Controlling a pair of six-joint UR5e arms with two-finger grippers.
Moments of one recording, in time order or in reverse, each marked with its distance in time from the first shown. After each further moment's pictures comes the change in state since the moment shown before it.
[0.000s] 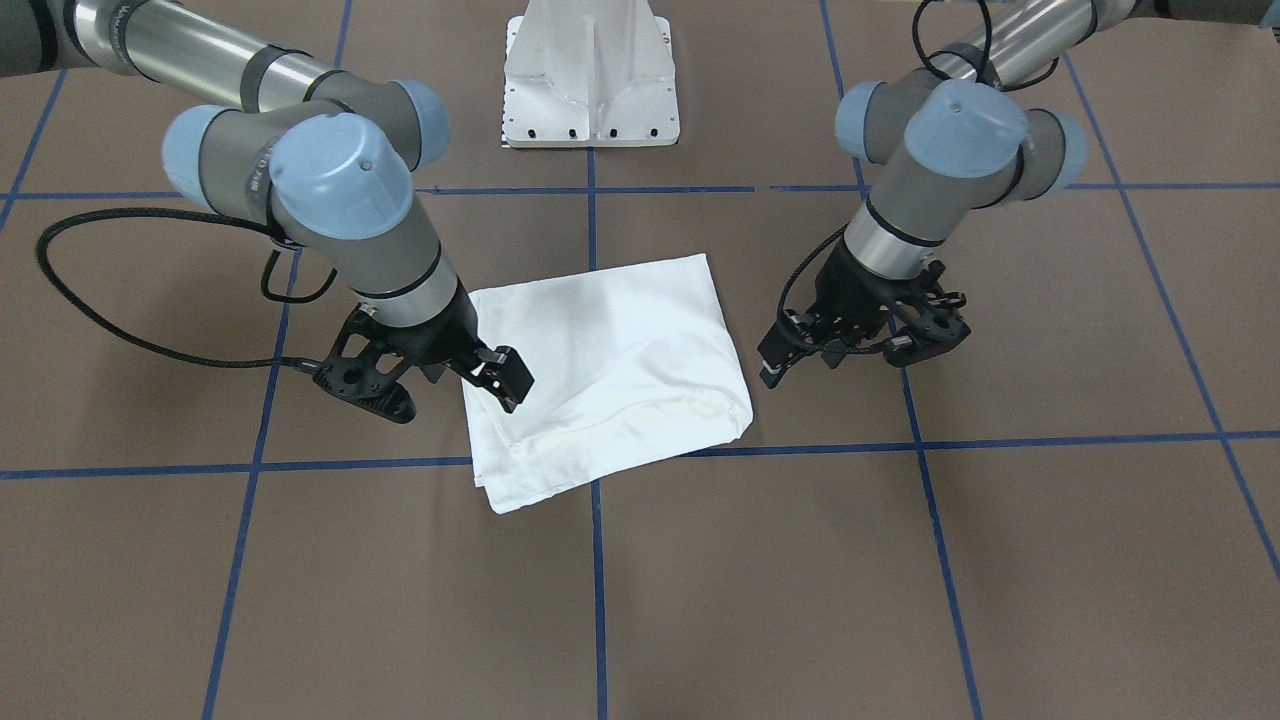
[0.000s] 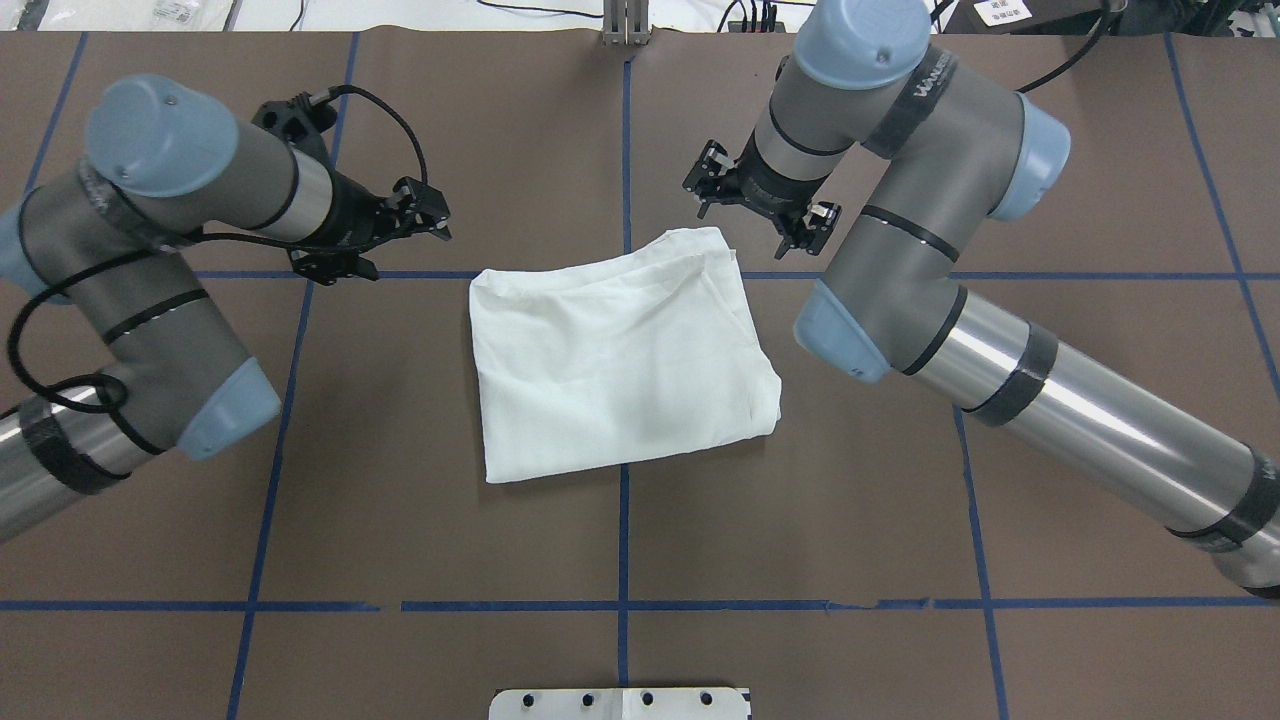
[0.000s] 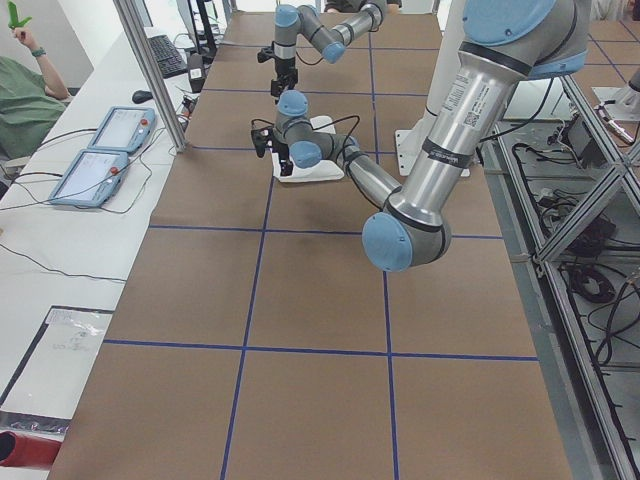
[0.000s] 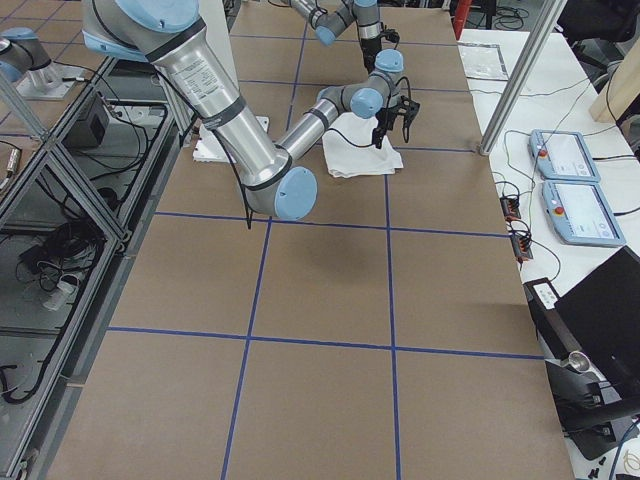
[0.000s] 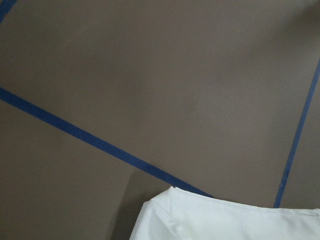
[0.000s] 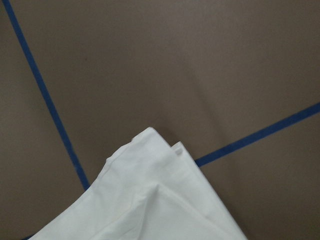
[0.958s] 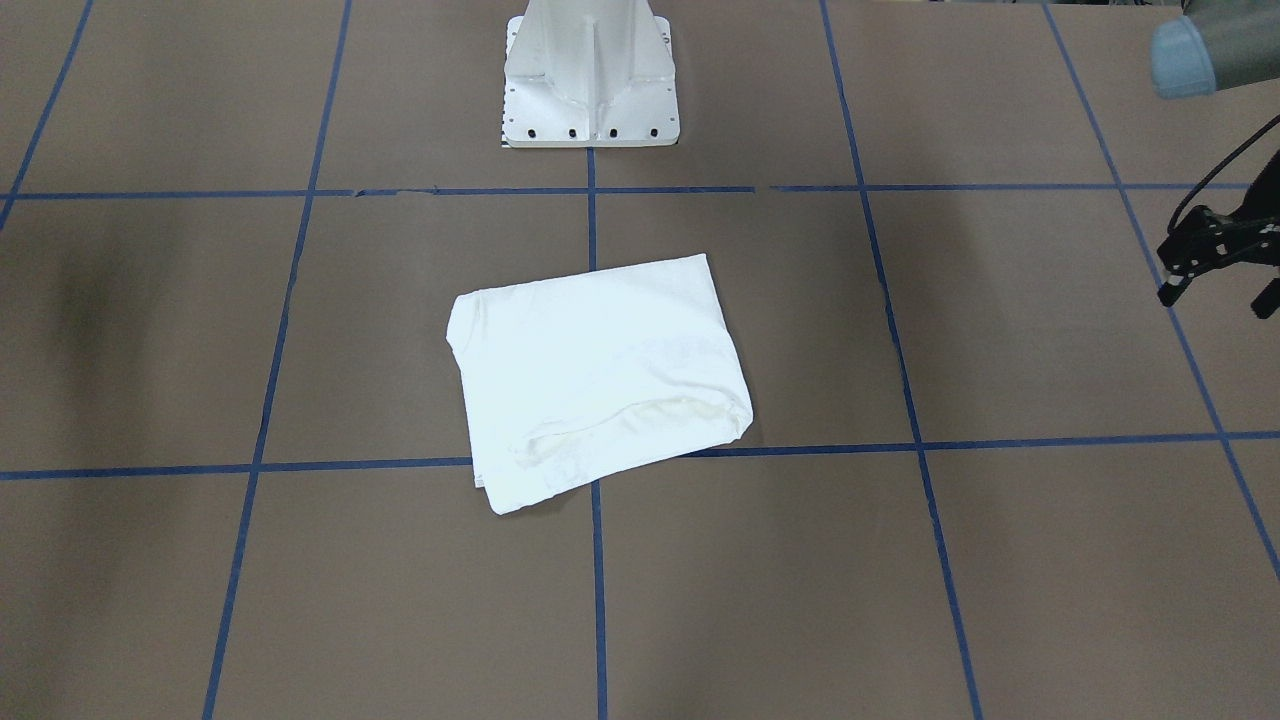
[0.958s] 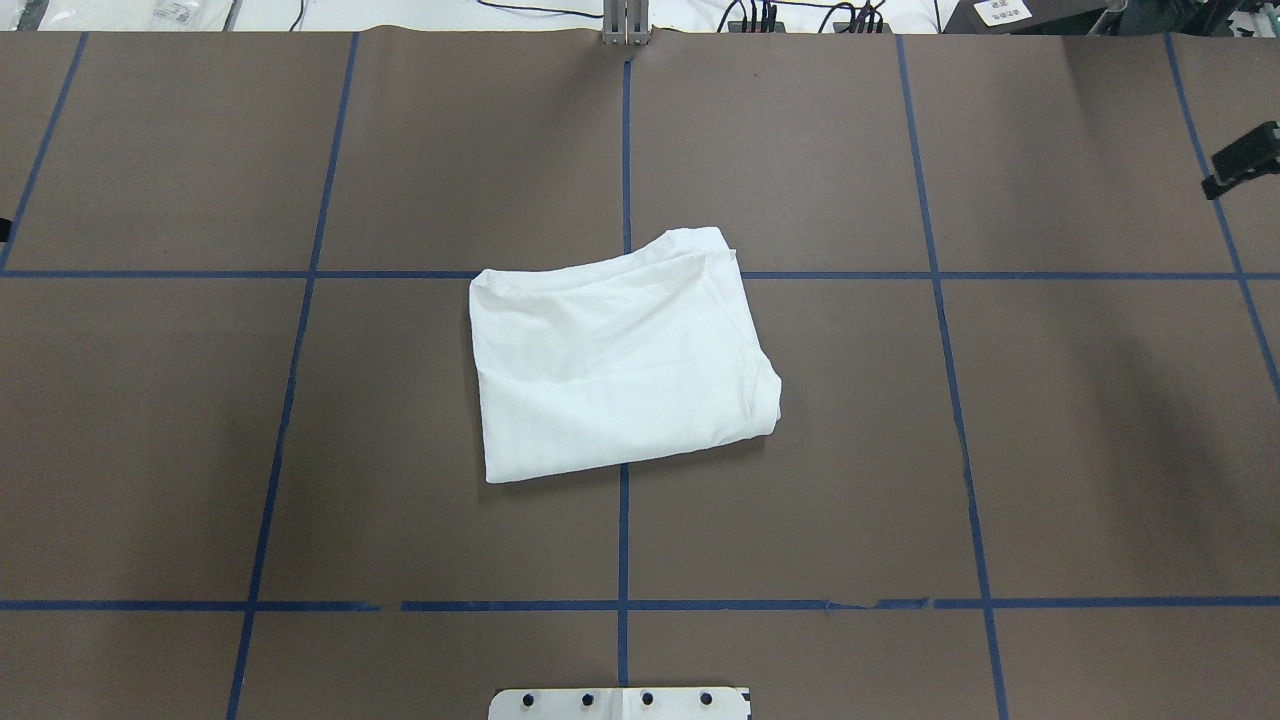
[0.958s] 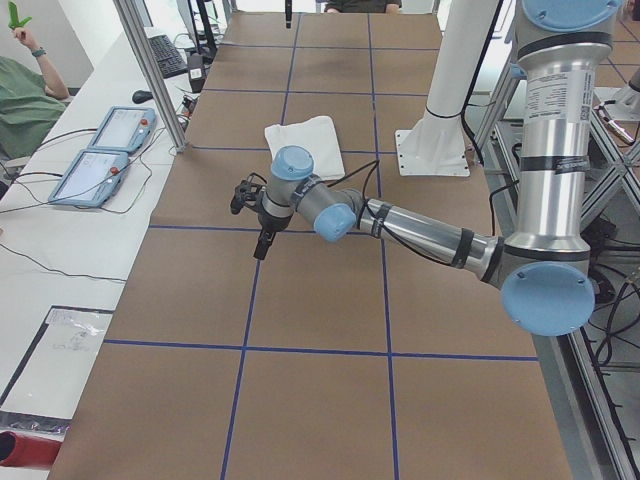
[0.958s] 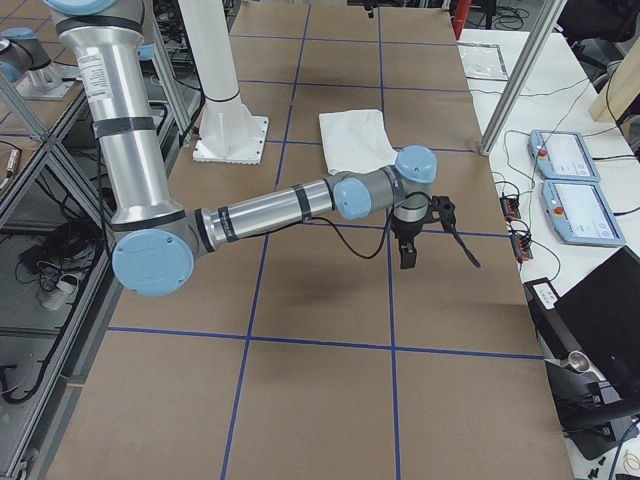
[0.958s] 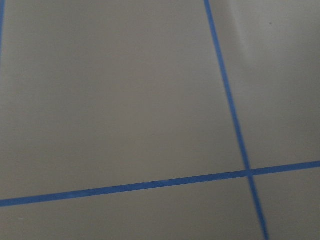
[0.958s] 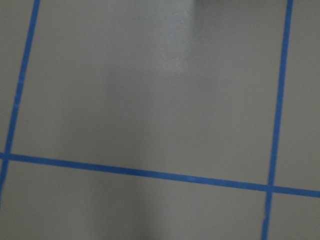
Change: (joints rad) left arm -0.463 0.473 -0.148 0.035 -0.142 1.081; right arm 0.583 -0.560 0.109 -0.057 0.221 -1.266
